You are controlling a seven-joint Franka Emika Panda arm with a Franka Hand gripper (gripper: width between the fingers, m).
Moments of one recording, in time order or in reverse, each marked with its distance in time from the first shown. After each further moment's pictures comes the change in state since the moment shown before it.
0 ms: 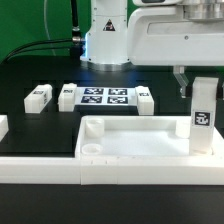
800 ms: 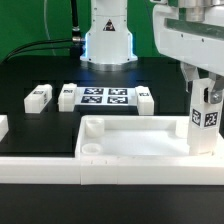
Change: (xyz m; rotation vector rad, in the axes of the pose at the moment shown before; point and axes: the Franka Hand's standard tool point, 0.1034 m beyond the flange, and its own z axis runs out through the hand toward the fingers) arm -0.002 0.001 0.001 0.005 -0.021 0.698
